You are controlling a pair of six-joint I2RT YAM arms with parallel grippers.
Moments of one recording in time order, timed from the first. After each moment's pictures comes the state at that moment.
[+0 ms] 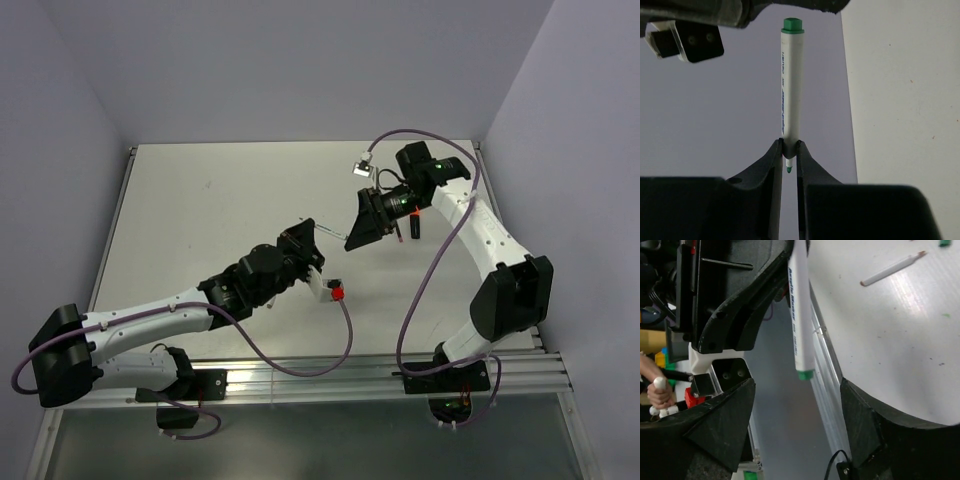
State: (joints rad) left arm -1.07 1.18 0.76 0.25 -0.30 1.48; right arm 0.27 1.56 1.48 -1.20 -1.11 -0.25
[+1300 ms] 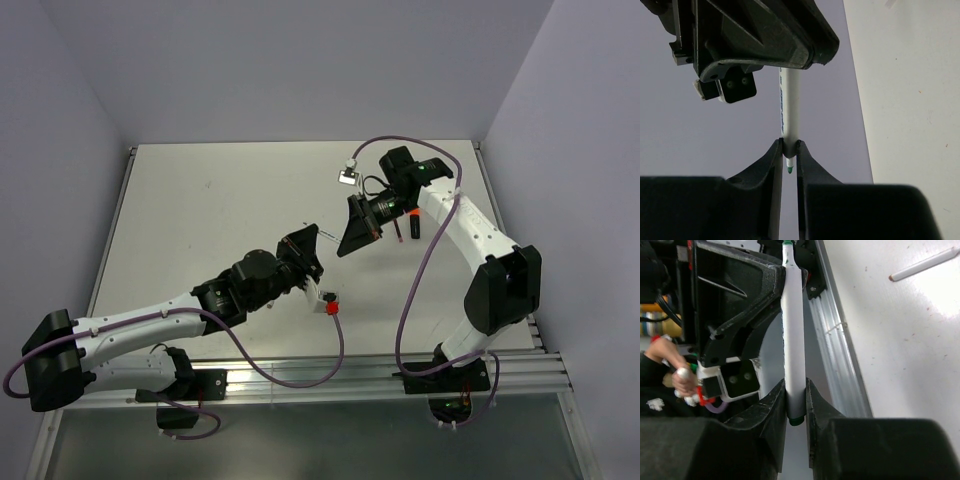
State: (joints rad) left arm -1.09 1.12 0.72 0.26 -0.23 1.57; right arm 0.35 1.62 1.49 -1.21 -1.18 -0.24
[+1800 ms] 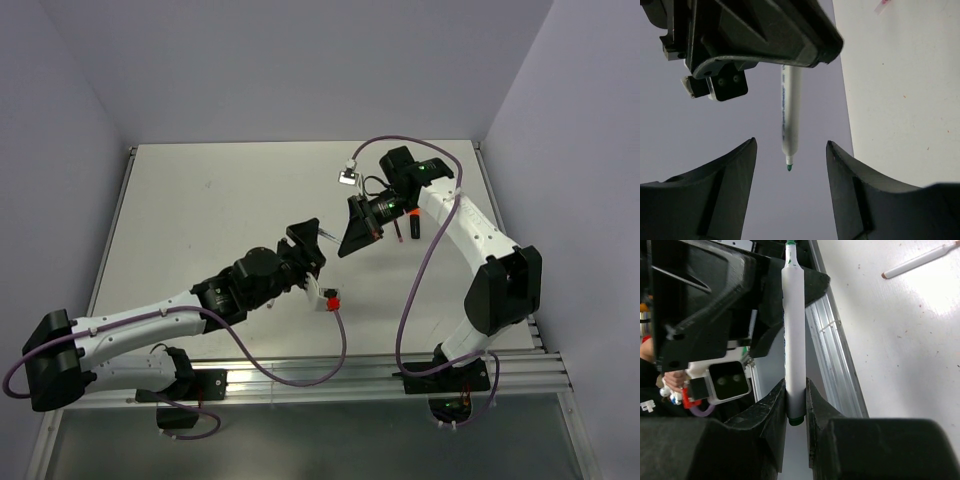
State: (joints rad) left arm -1.09 1.13 0.73 0.23 -0.23 1.51; right arm 0.35 1.62 1.49 -1.22 -1.16 -0.25
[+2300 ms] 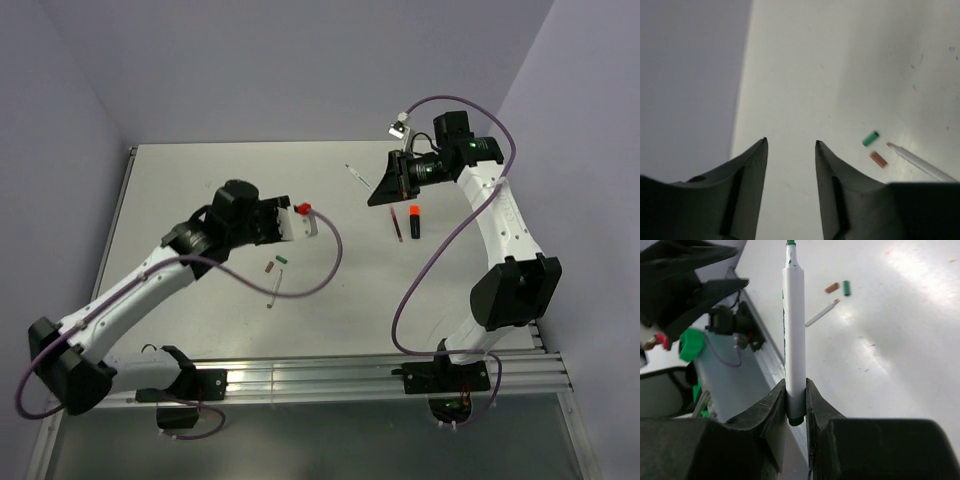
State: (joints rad) left arm -0.78 1.16 1.12 -0.39 0.04 0.88; right arm 0.11 1.62 1.69 -1.15 -1.02 -0.14
